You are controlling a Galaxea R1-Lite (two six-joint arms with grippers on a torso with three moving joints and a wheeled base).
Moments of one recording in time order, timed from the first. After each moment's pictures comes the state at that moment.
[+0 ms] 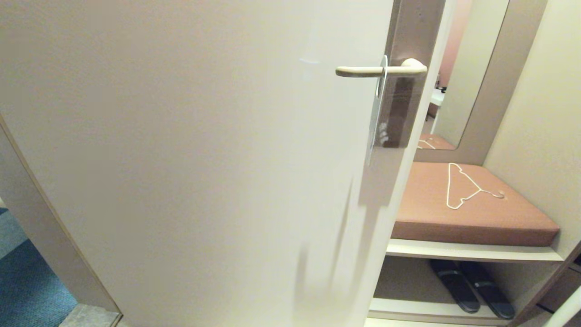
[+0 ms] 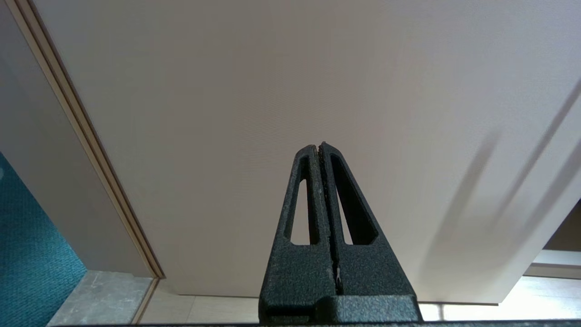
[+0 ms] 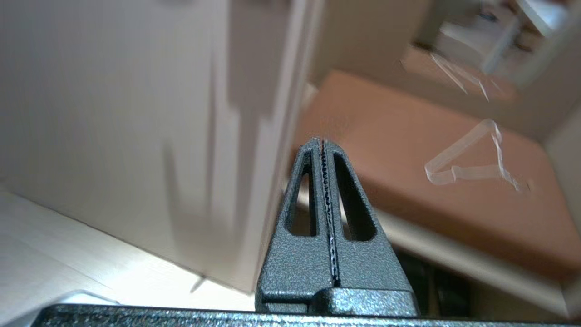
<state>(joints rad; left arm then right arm) 0.00 0.00 0.00 -0.01 0.00 0.00 0.03 0.70 -0.56 -0.01 0.21 -0.15</state>
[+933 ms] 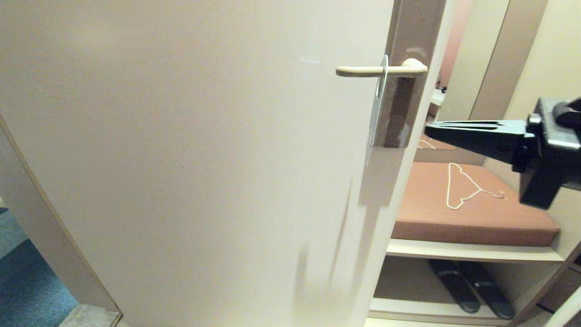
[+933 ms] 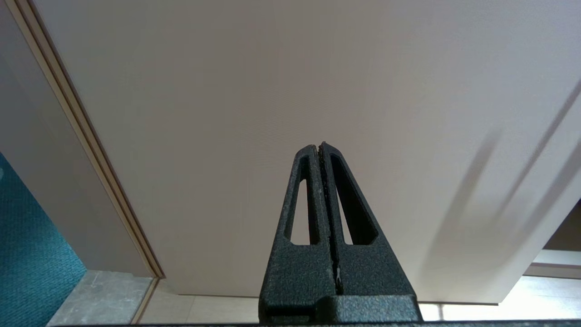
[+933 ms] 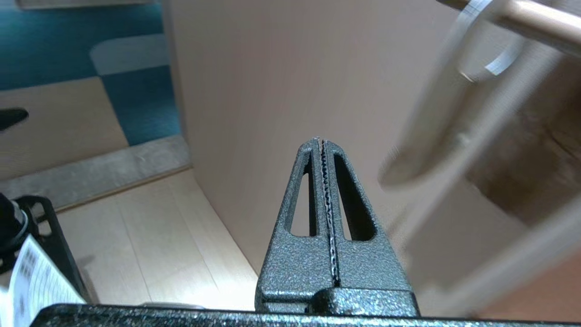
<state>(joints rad) 0.00 0.00 0.00 -0.01 0.00 0.00 0.57 1.27 -1.02 -0.13 0.25 -0.08</state>
